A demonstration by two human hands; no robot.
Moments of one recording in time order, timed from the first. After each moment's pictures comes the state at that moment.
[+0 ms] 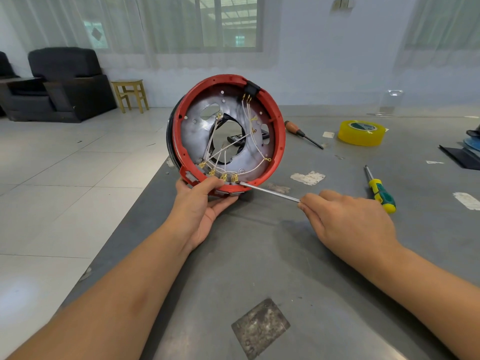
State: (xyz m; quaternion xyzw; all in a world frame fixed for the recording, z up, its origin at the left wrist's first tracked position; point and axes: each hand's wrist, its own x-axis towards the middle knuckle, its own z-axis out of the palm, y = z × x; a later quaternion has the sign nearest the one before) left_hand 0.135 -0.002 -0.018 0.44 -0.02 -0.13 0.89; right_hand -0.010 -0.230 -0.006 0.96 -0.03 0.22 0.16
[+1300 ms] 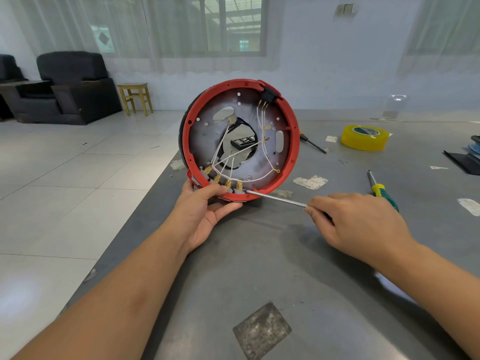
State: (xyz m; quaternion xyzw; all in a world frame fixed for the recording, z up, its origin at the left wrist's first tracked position) left_hand 0.137 0.007 -0.019 0.45 -0.05 -0.19 0.87; right_hand -0.001 -0.254 -0.002 0.97 0.01 0.23 0.09
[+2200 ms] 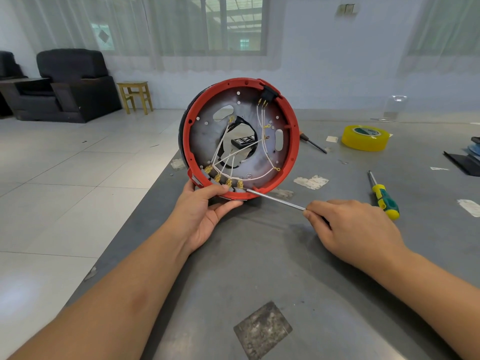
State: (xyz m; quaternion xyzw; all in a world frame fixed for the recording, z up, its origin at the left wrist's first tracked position) left_hand 0.139 0.007 -0.022 0.43 -0.03 -0.18 0.88; right_hand -0.003 -0.246 -0.014 0.97 0.00 0.24 0.07
